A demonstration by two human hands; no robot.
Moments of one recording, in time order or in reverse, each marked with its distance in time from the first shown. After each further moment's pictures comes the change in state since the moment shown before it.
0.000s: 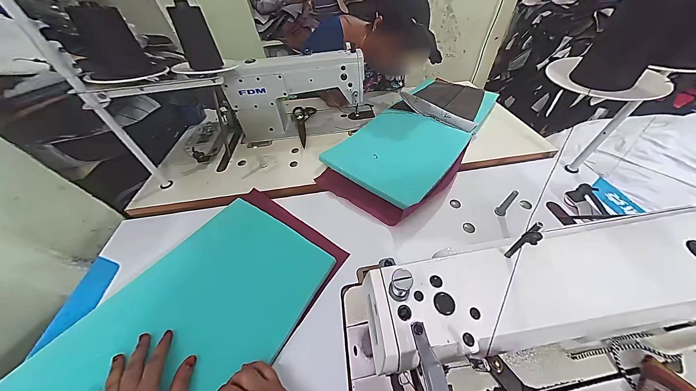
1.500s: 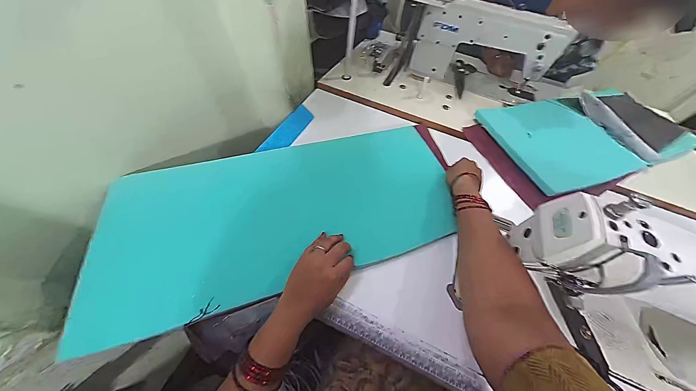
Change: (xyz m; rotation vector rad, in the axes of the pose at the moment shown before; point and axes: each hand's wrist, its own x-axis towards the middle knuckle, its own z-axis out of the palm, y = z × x) left_hand -0.123 -0.010 -0.007 -0.112 0.258 0.507; right_hand 0.099 0.117 -0.106 -0.454 0.149 1.112
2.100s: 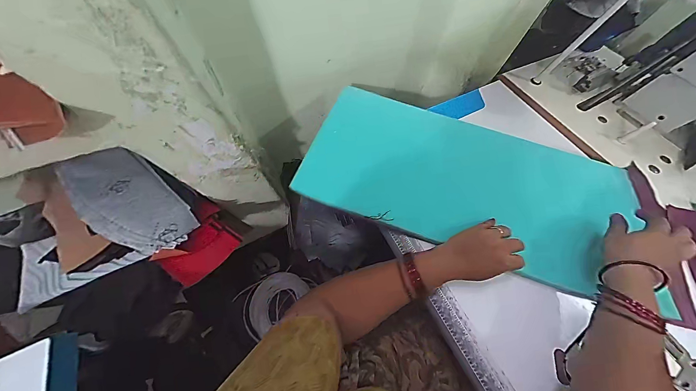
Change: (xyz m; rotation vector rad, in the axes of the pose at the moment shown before) left_hand 0.052 0.017 0.031 -0.157 -0.029 0.004; right_hand -0.063 -0.018 -0.010 0.056 0.226 -0.475
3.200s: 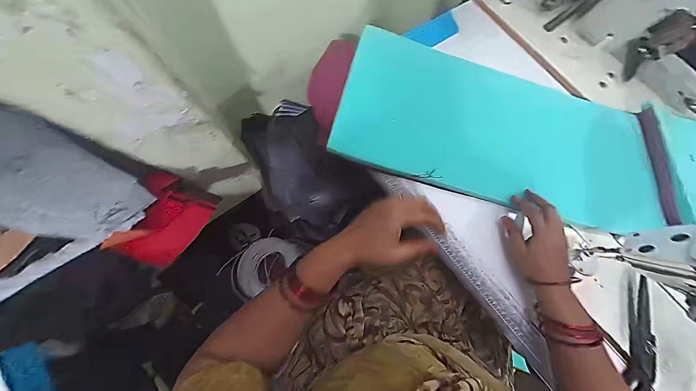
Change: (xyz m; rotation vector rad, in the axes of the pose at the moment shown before) left_hand -0.152 0.050 -0.096 -0.564 0.123 -0.200; right_hand -0.183 0.032 0.016 0.086 -0.113 -0.589
